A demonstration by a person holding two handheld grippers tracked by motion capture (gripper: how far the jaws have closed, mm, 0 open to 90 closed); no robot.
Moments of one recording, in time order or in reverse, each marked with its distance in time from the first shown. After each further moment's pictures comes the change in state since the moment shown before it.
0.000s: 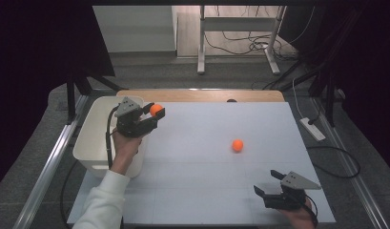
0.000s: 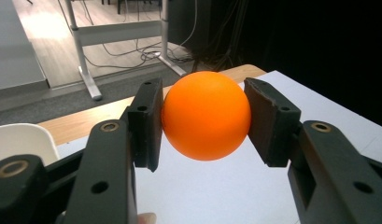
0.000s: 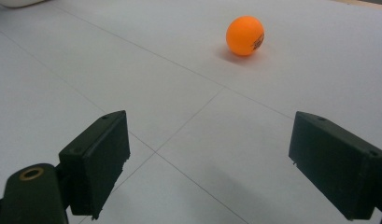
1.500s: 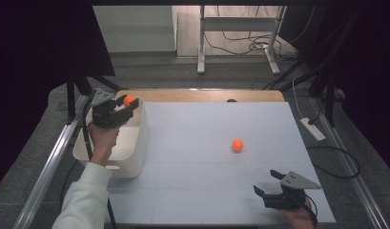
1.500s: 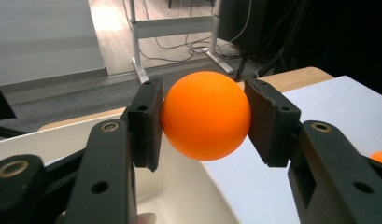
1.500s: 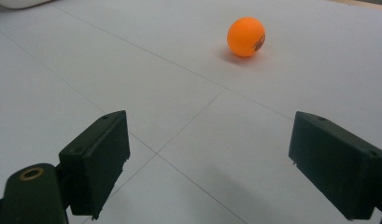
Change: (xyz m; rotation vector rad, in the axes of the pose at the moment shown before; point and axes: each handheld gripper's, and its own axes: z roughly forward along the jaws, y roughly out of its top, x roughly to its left) left arm 0.058 0.007 -0.025 0.026 0.198 -0.043; right arm 0.000 0.001 0.001 0.000 0.002 0.001
